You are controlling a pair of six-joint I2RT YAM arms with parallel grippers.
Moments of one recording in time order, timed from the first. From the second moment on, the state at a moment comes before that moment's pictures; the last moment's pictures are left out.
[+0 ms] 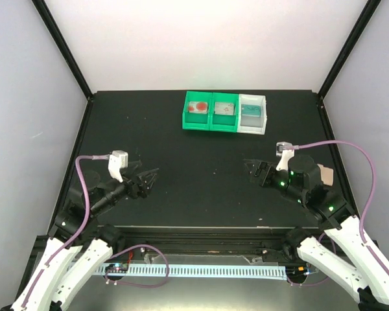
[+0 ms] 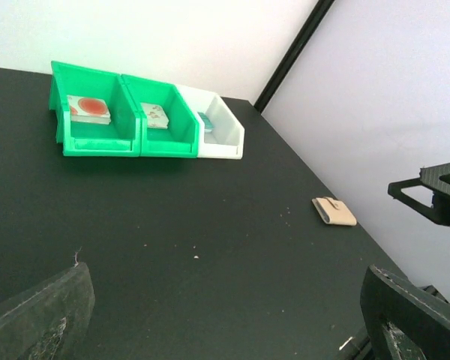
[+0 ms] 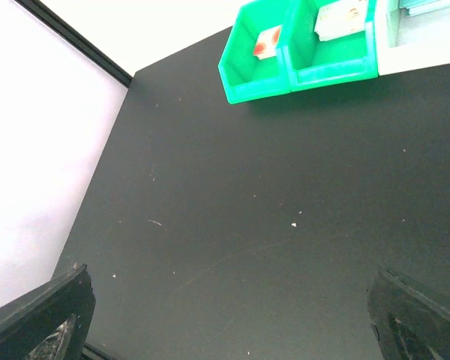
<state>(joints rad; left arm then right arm) -0.45 0.40 0.70 -0.53 0.29 -0.44 0.60 0.63 0.84 -0.67 -0.03 0.68</state>
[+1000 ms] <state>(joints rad) -0.45 0.55 0.63 -0.47 0.30 -0.38 0.18 1.14 0.81 -0.57 0.44 0.72</state>
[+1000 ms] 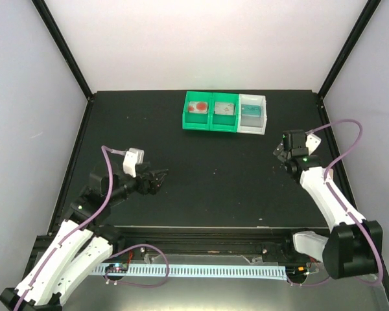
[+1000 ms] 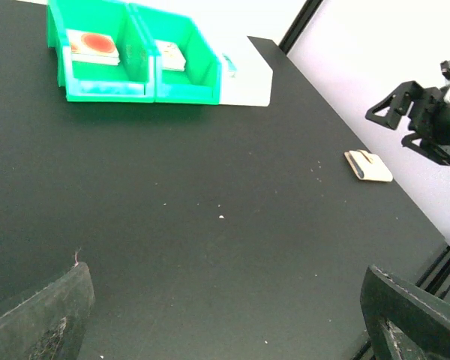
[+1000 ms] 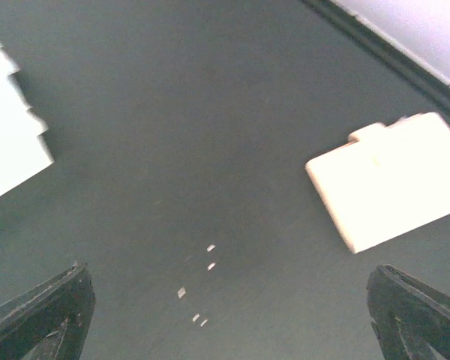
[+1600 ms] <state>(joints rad) -0.45 0.50 0.61 -0.45 0.37 -0.35 -0.04 1.57 0.93 -0.51 0.64 0.46</state>
